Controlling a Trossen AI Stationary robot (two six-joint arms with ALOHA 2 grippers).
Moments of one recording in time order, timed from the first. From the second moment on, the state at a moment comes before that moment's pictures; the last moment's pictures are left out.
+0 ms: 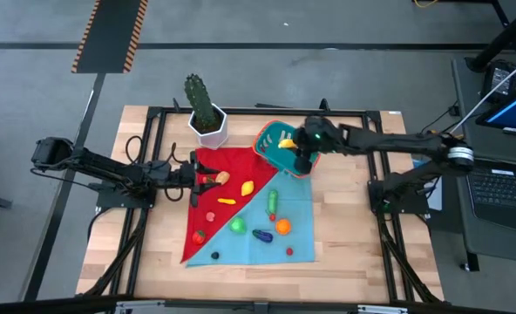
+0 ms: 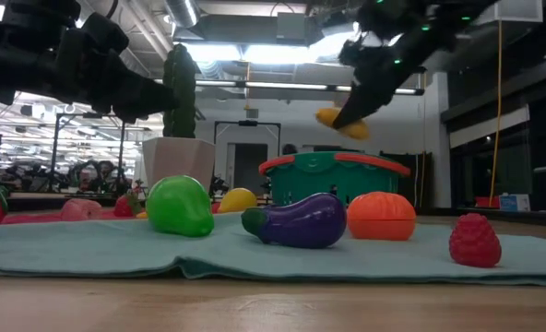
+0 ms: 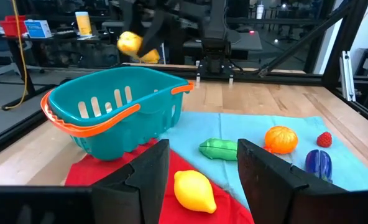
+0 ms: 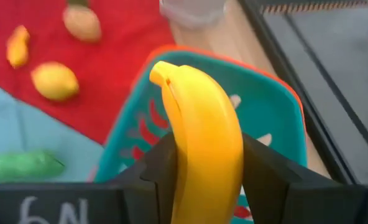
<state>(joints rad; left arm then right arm) -0.04 0.91 0.07 0.73 -0.19 -0.04 -0.32 1.38 0.94 -0.30 0.10 -0.18</state>
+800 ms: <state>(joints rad) -0.04 0.91 0.07 0.71 -0.19 -0.04 -0.41 1.80 1.35 -0.66 0.08 -0.37</state>
